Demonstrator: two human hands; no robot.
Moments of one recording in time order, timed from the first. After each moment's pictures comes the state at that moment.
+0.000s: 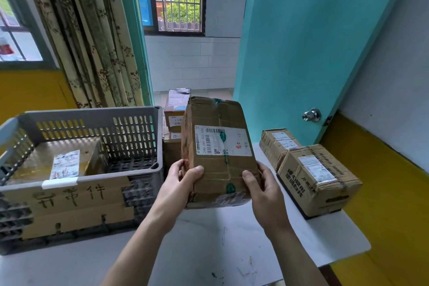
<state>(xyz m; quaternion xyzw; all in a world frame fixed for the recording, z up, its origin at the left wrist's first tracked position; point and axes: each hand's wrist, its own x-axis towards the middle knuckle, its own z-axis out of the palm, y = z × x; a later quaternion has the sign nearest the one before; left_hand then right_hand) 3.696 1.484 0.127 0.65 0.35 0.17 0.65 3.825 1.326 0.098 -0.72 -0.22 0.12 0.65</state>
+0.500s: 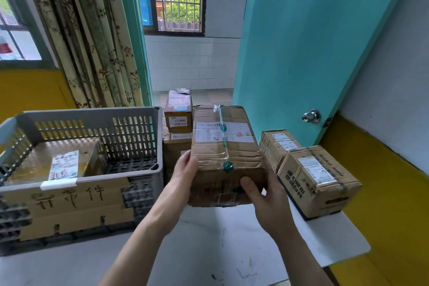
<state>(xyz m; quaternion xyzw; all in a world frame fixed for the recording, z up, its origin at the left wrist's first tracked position) 3.694 1.483 0.129 0.65 0.26 0.14 0.70 3.826 1.317 0.099 -0.72 -0.30 0.09 0.62</state>
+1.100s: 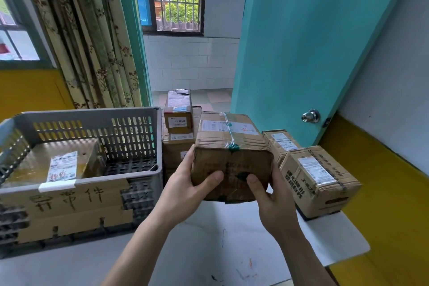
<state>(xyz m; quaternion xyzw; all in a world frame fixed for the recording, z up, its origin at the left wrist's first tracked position) 3.701 1.481 0.134 0.77 0.21 0.22 0.56 3.826 1.316 0.102 -0.70 -0.30 0.05 0.64</state>
